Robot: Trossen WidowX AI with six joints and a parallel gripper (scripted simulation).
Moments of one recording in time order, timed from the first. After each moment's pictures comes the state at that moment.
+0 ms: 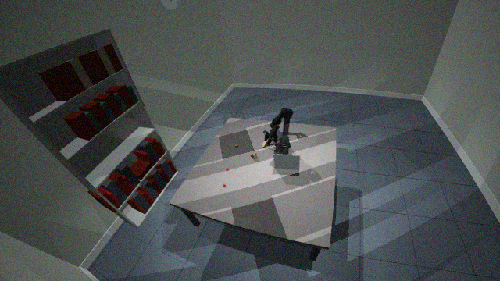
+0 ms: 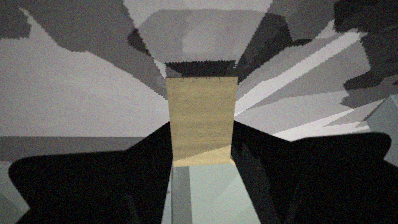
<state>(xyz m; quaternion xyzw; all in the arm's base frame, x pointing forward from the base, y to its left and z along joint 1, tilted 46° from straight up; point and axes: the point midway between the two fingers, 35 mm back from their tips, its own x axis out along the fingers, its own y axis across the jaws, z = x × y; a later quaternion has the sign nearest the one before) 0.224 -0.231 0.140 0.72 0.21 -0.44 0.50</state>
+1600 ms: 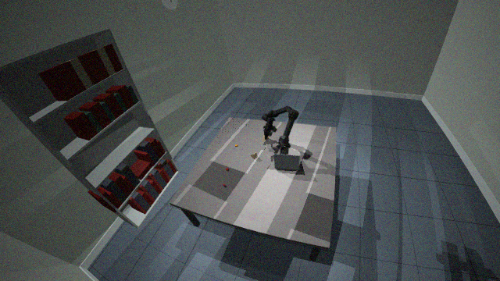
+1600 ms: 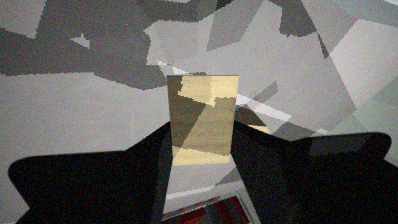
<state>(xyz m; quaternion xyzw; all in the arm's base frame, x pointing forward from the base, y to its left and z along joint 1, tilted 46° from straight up) 0.222 -0.161 0.184 0.75 0.00 -0.58 0.32</state>
